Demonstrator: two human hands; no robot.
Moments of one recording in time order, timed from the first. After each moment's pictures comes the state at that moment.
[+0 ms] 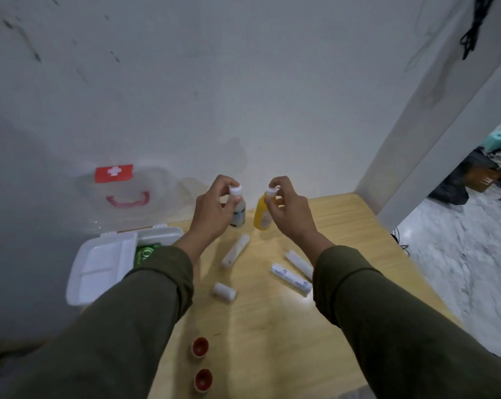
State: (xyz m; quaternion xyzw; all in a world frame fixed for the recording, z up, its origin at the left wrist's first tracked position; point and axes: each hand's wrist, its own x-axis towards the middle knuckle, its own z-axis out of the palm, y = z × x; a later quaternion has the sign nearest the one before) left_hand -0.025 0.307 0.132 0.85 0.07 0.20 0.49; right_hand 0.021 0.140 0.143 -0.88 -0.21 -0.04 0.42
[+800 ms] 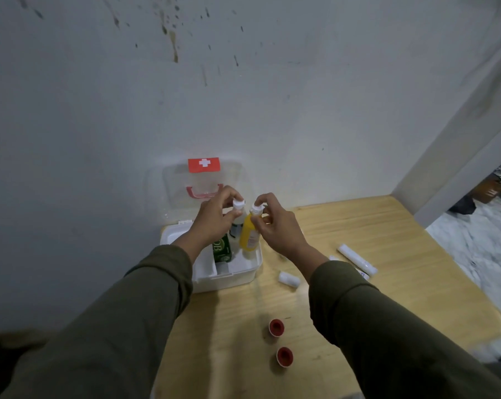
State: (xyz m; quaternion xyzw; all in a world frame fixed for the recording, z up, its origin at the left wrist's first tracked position) left_hand -0.103 0.452 0.117 0.85 0.04 0.10 0.51; right_hand -0.080 0.287 0.132 -0.87 -0.25 0.04 0.43
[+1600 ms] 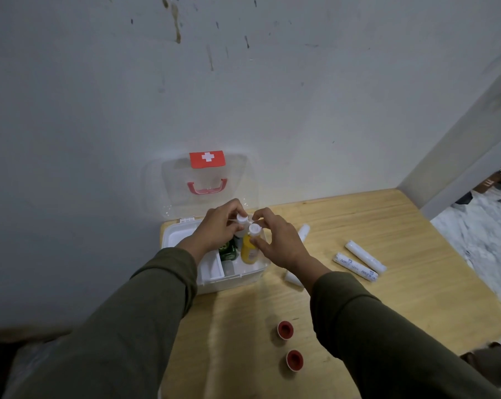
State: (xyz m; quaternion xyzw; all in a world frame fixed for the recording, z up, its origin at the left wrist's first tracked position) left_hand -0.092 0.468 0.079 0.89 0.02 0.01 0.46; right_hand -0.078 0.295 0.093 -0.90 -0.28 0.05 0.33
